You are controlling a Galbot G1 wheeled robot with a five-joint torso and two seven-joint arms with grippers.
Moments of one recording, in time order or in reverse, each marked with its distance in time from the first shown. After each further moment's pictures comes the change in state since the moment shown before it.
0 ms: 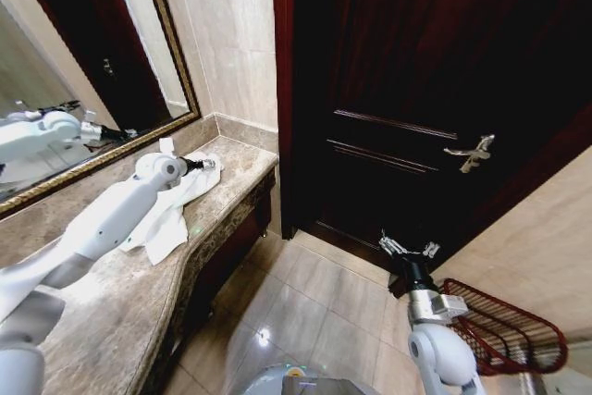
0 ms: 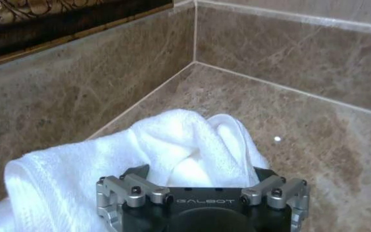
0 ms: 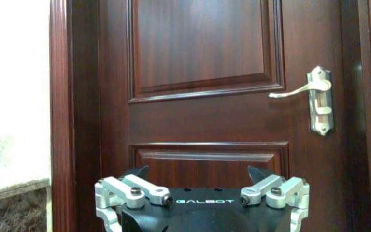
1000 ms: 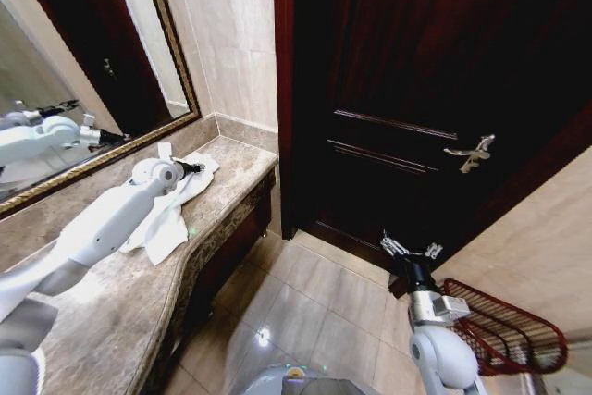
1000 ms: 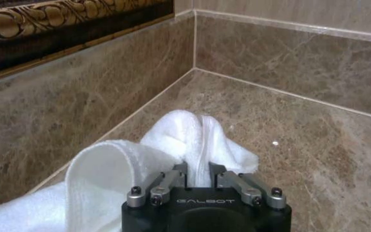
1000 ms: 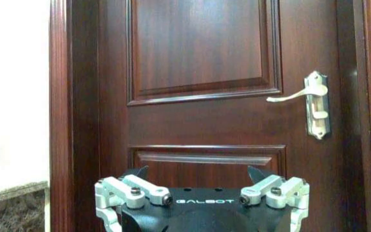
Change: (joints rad) left arm 0.055 0.029 -0.058 -0.052 0.018 -0.012 0.027; right arm -0.019 0.002 0.003 0.023 -0.006 0.001 0.008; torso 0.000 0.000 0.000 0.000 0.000
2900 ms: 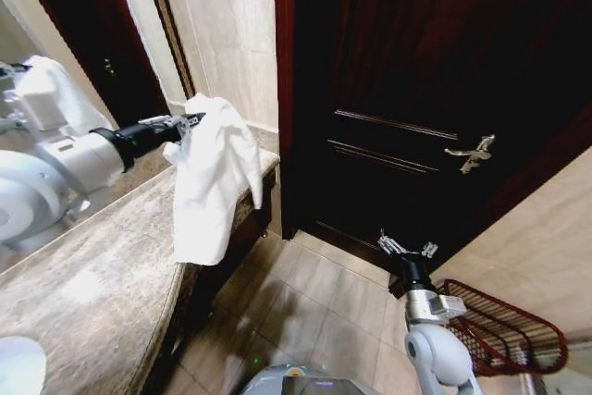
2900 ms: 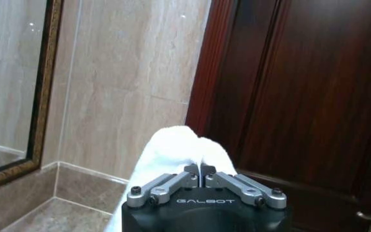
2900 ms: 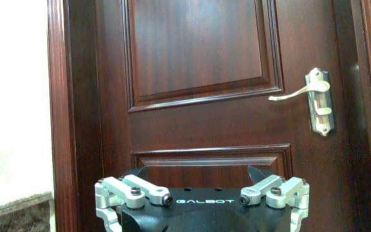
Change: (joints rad) left arm 0.793 0.258 -1.135 -1.069 -0.615 -0.082 -0.189; right arm 0.022 0.013 -0.019 -0.017 0.031 0.017 0.000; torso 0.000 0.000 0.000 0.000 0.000
